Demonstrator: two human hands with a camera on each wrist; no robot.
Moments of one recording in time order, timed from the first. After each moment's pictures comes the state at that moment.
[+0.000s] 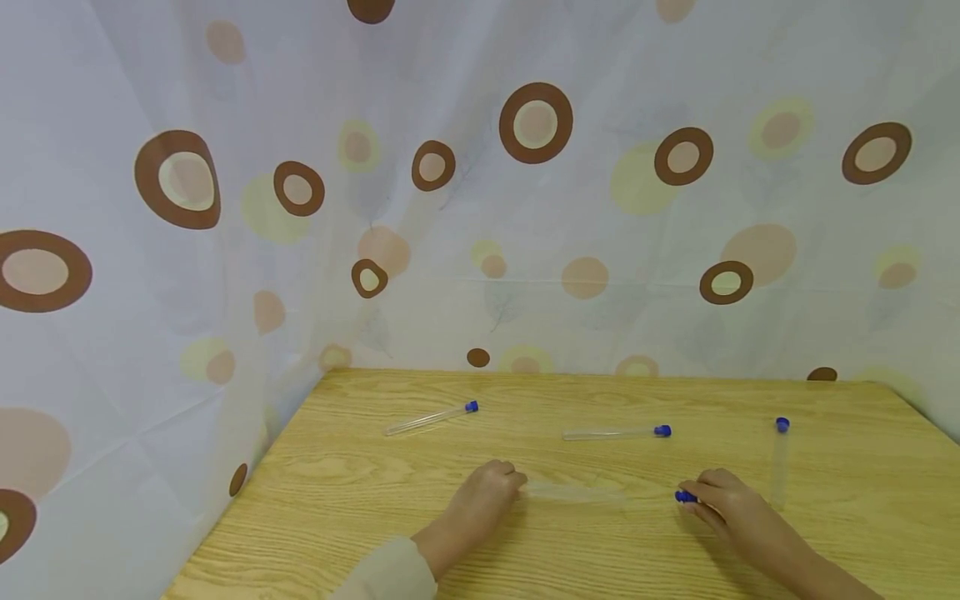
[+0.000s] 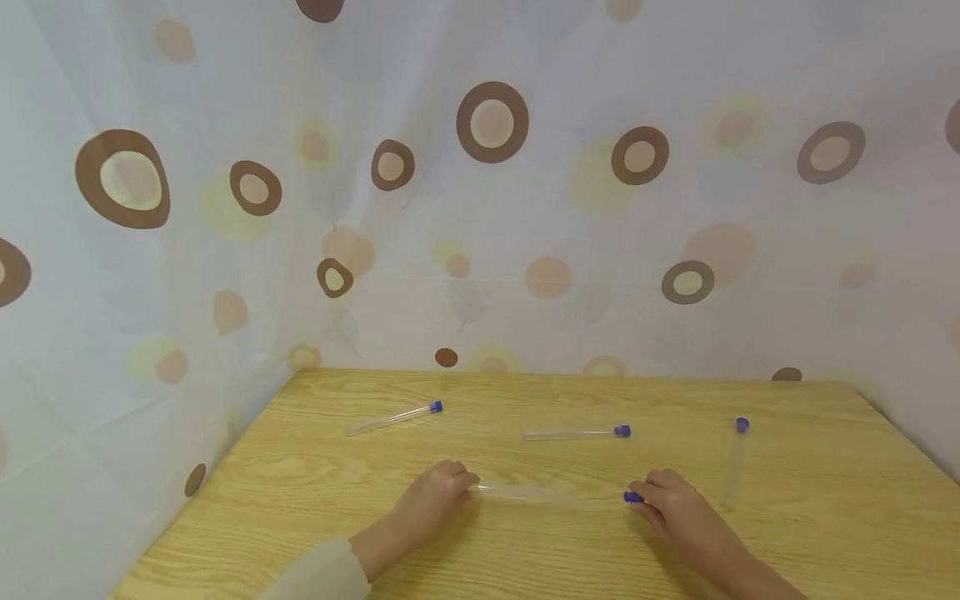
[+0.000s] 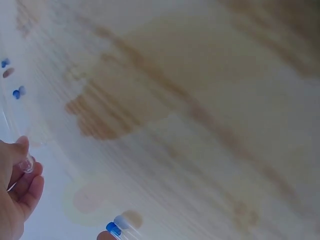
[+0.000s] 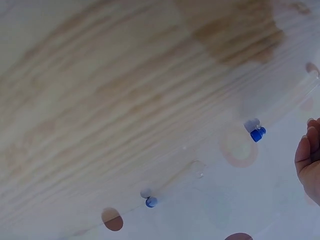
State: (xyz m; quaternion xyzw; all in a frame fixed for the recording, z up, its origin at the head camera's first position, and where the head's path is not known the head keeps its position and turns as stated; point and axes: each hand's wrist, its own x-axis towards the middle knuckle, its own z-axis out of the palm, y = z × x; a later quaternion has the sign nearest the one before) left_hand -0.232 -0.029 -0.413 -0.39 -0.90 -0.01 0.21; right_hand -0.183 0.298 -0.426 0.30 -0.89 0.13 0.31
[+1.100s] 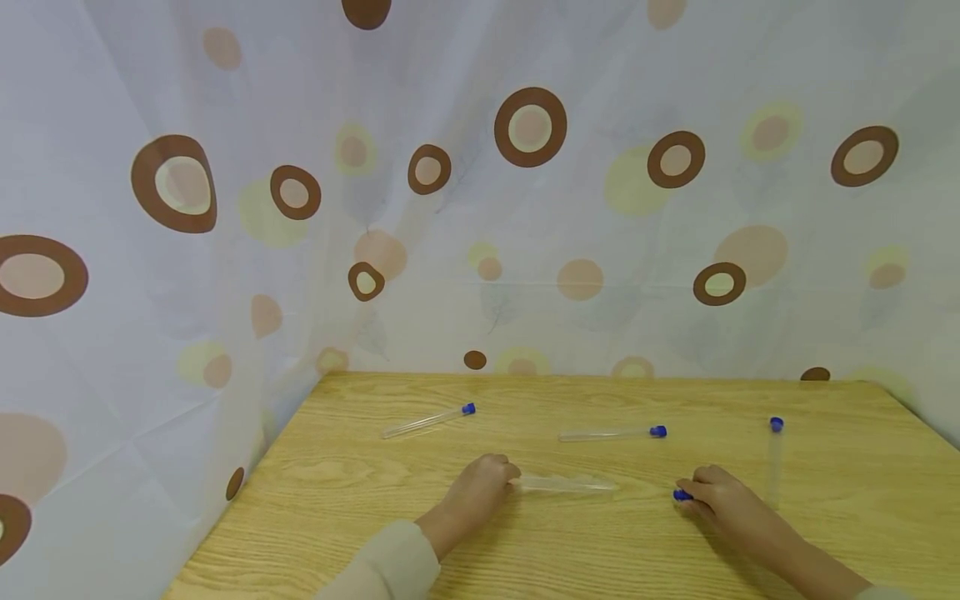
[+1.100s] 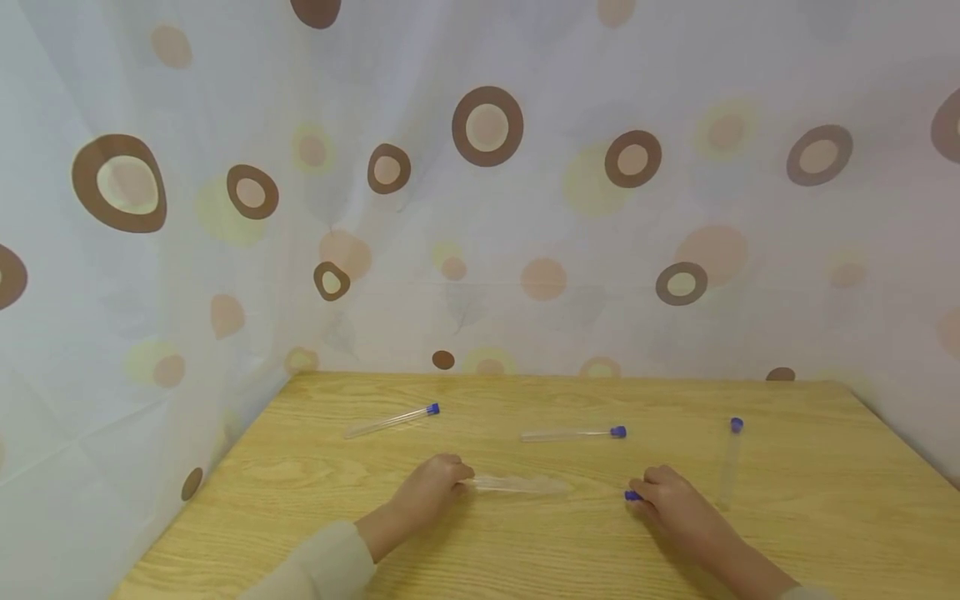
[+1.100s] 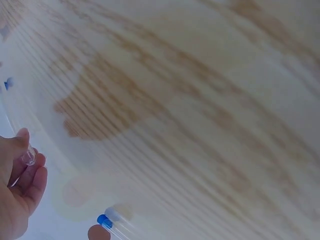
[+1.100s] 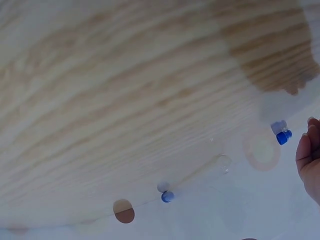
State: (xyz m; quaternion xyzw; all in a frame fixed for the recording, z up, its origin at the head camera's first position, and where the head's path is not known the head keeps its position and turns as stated) left_hand -0.243 -0.028 -0.410 -0.35 -0.92 -0.08 0.12; right_hand -0.199 0.313 -0.437 0.33 -0.90 0.10 0.28
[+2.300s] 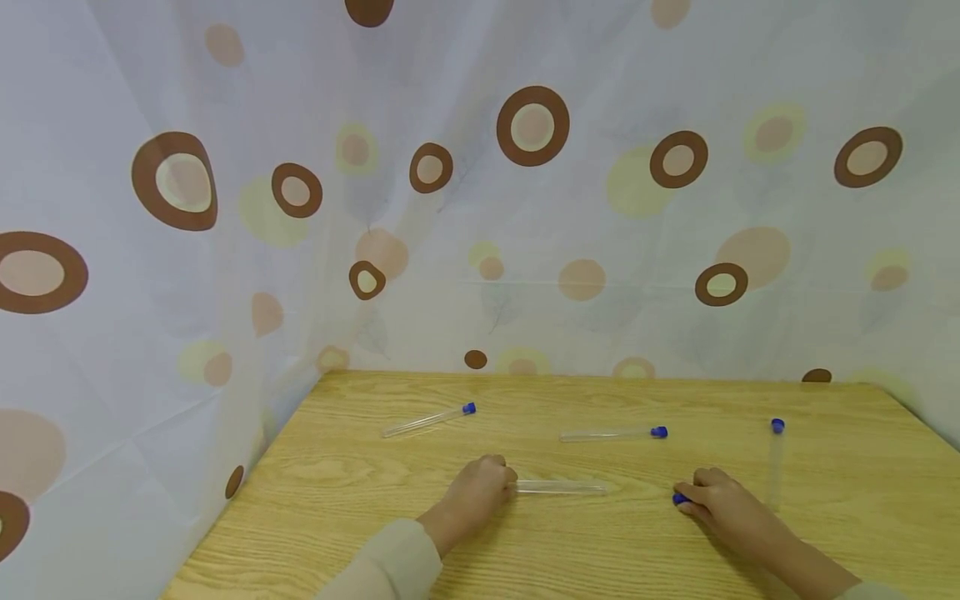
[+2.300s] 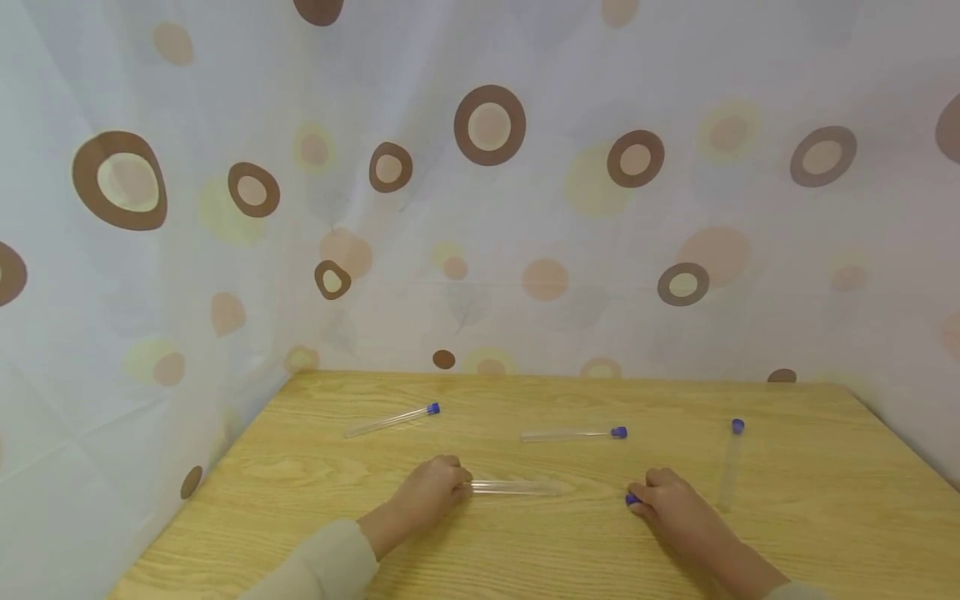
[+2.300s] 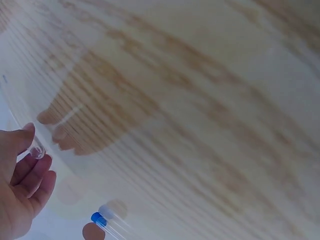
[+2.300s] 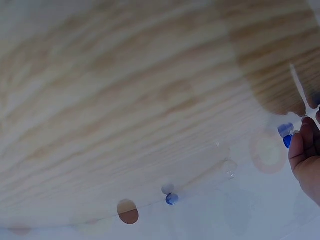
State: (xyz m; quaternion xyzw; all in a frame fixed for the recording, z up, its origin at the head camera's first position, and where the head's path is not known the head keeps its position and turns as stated) left_hand -0.247 -0.028 -0.412 -0.34 -0.94 -0.04 0.09; right_hand -0.207 0.317 -0.447 0.34 -0.90 0.09 0.26
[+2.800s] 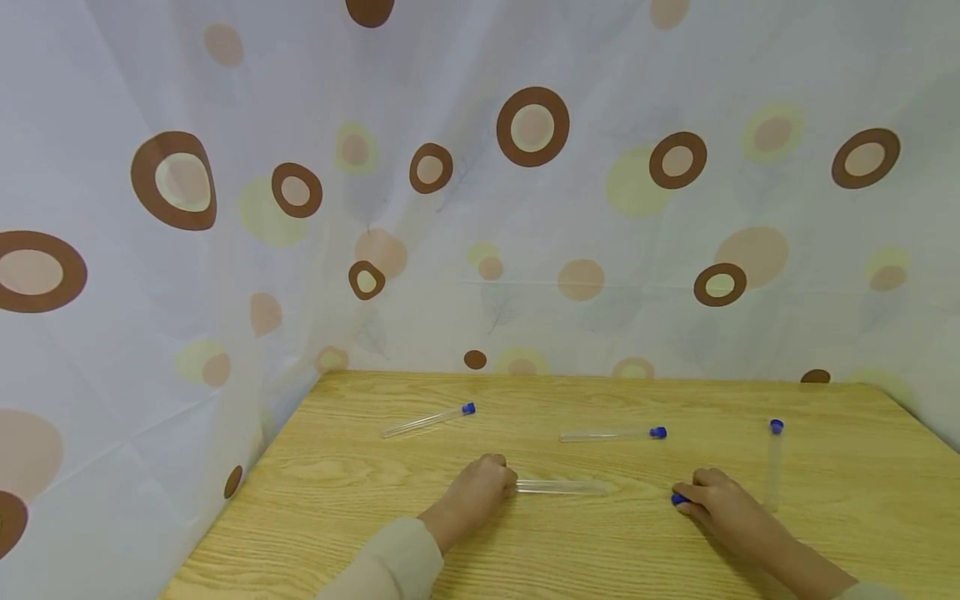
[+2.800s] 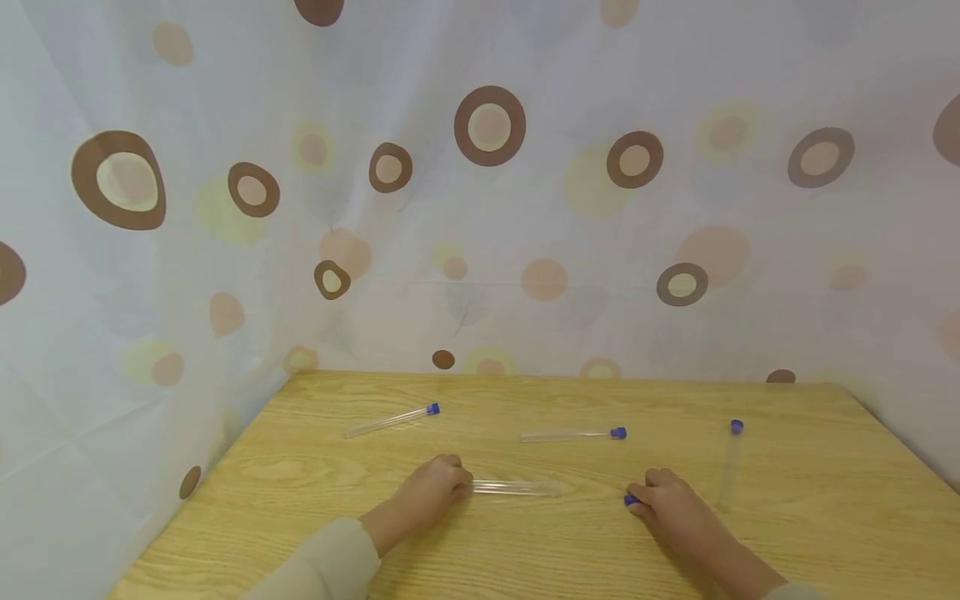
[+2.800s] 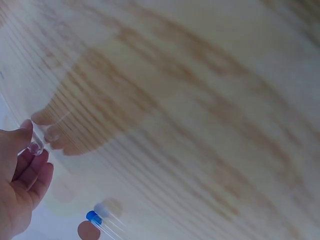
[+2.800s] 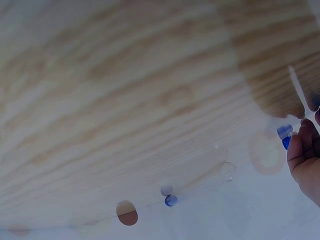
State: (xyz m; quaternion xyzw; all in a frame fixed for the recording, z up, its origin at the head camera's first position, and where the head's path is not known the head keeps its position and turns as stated) left_hand -0.251 -0.029 -0.417 -0.35 -0.93 -0.05 0.09; right_hand -0.204 0.315 -0.445 0.32 -0.91 0.10 0.25
